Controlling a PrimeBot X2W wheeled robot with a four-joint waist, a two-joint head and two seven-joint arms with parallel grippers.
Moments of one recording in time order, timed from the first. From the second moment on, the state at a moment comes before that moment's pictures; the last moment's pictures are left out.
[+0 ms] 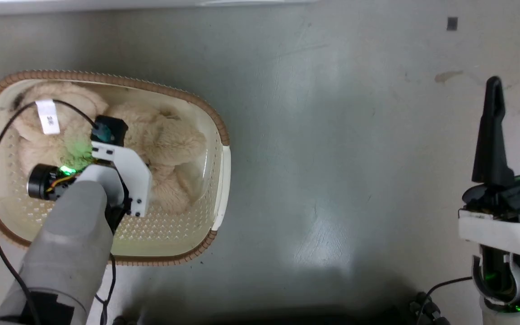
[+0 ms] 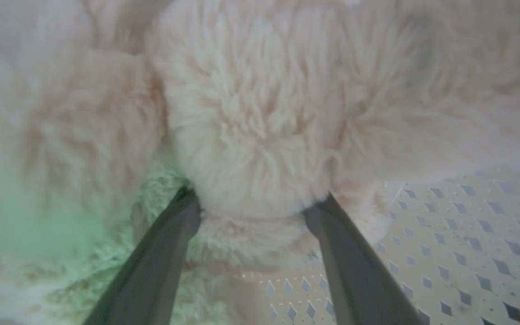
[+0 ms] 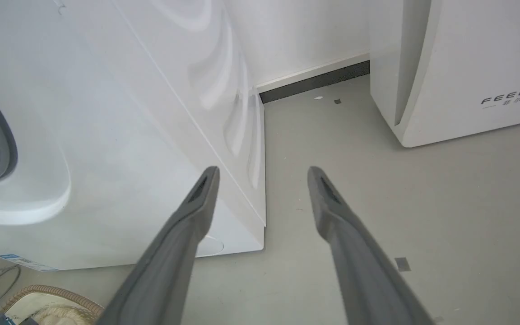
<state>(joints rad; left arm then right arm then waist) -0.91 0.24 -0.35 1.20 -0.23 -0.08 0.12 -0.27 -0.05 -0.02 -0.25 0.38 0.13 -0.24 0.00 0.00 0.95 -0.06</state>
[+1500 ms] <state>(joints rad) -0.75 0.21 -0.47 1.29 -0.30 -0.13 -0.24 -0.16 -0.05 0.01 -0.12 0.43 0.13 -0.26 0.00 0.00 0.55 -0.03</state>
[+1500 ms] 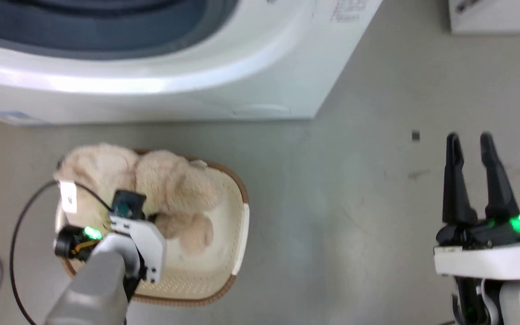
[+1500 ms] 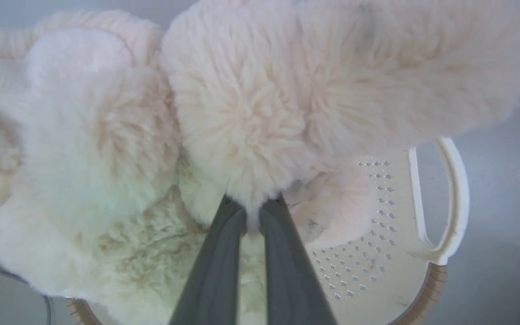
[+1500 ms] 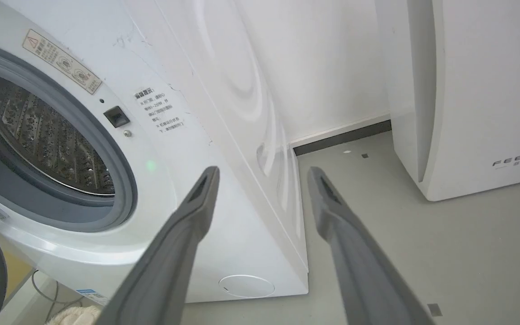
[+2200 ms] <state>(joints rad) -0.50 0.26 -0.37 0.73 -0.25 0.02 -0.26 -0.01 -0.05 0.03 -0.09 0.43 0.13 -0.26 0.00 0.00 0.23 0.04</state>
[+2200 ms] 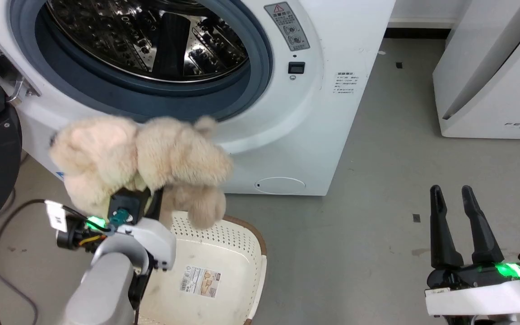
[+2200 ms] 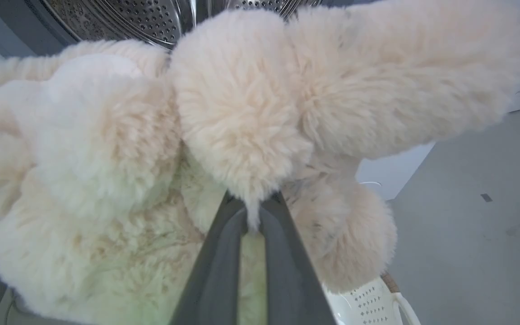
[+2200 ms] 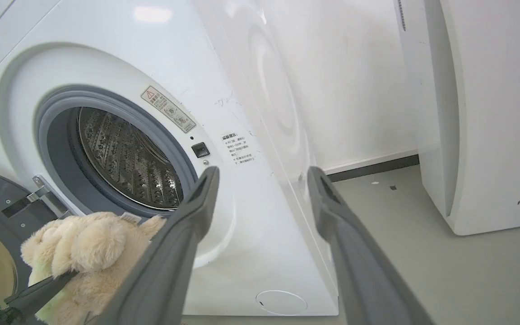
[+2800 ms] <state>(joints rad) -0.77 0.28 -0.19 0.62 -0.20 0.06 -0.26 -0.10 -0.05 0.04 -0.13 0.44 0.13 -0.26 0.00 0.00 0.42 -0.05</state>
